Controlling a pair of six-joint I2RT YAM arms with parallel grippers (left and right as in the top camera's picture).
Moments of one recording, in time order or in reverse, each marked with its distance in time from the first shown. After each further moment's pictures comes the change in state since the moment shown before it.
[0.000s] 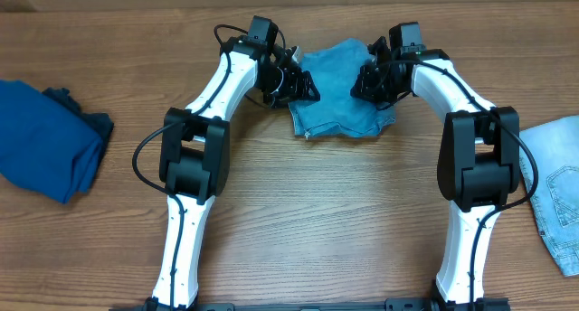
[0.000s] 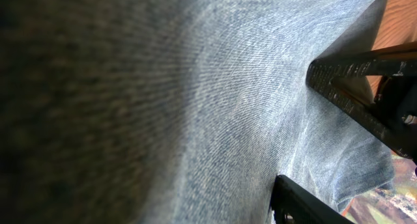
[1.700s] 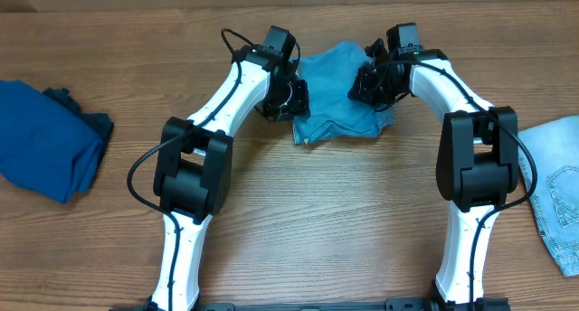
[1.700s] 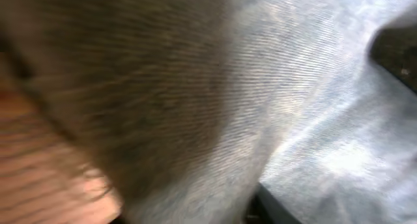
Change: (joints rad) left arm -0.074 -0.197 -0.211 -0.017 -0.322 -0.159; right arm 0.005 0.002 0.002 -0.020 -0.013 0.000
